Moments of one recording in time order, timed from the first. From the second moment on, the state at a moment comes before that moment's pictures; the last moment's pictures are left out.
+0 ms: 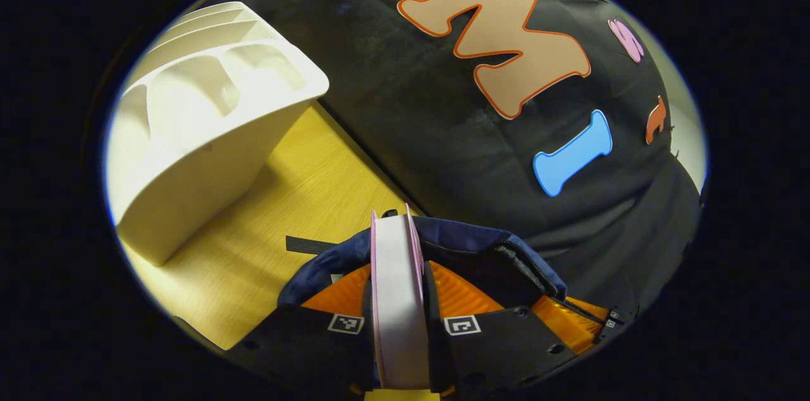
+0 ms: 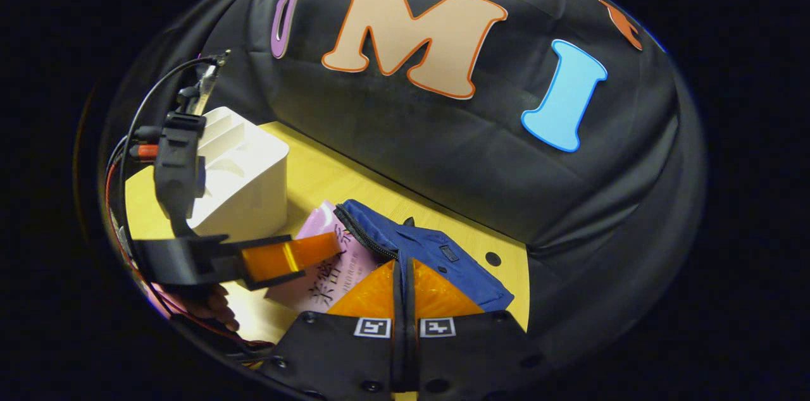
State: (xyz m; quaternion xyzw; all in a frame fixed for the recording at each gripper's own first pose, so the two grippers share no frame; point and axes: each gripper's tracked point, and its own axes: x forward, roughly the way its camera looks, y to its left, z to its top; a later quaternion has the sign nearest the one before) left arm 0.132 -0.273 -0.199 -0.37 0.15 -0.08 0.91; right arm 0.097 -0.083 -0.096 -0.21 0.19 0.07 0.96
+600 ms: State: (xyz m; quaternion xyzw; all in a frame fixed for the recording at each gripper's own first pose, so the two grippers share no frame) left arm 0.149 -0.293 -0.253 -0.42 0.16 -0.07 0.89; right arm 0.093 -0.061 -0.127 -0.17 0.23 0.10 0.95
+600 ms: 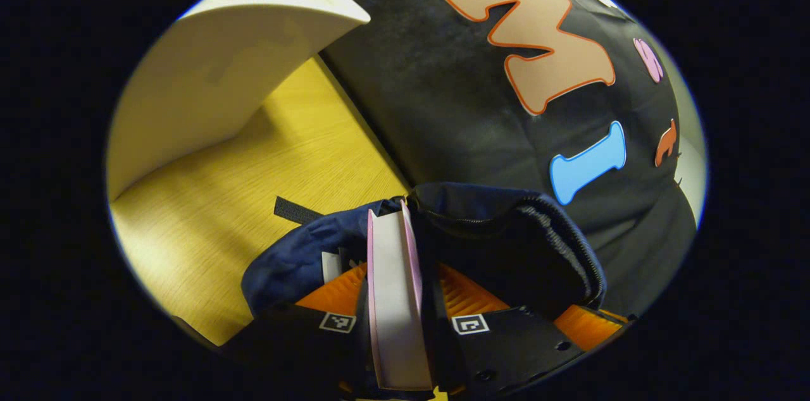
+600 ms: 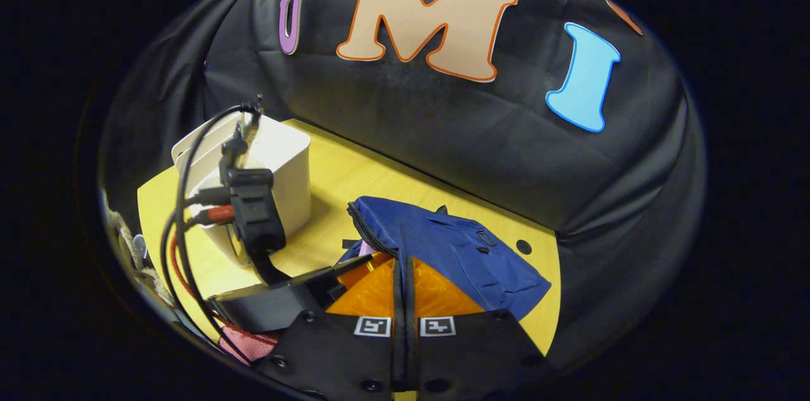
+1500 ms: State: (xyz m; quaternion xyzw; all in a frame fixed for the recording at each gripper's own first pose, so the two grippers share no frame) left arm 0.023 -0.203 -0.154 -0.18 0.23 -0.15 0.94; right arm 0.051 -0.049 -0.067 -0.06 0.16 0.13 0.98
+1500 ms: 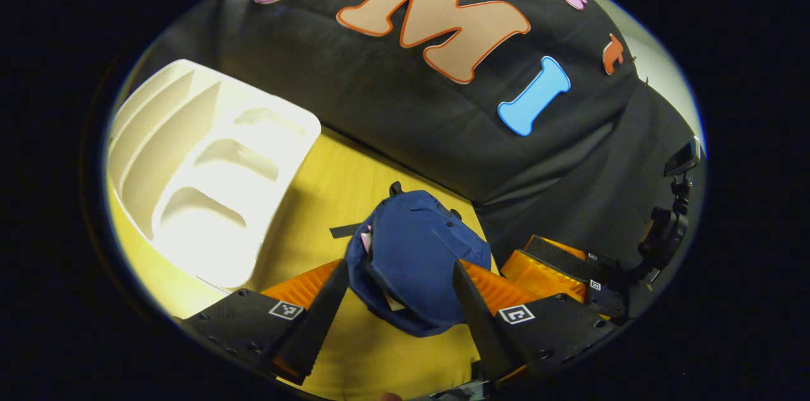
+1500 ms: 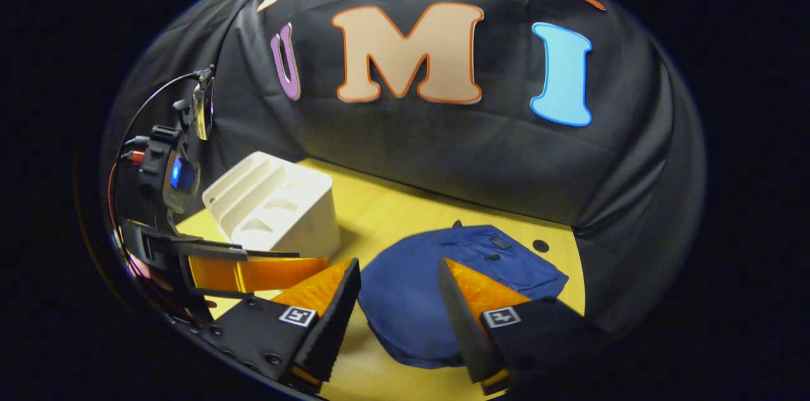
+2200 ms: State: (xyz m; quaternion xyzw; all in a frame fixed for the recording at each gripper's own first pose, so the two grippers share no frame) left arm 0.011 -0.090 -0.030 -0.03 0.12 -0.11 0.99; right arm -0.026 -0.037 0.020 -0.02 0.00 -0.02 1.00
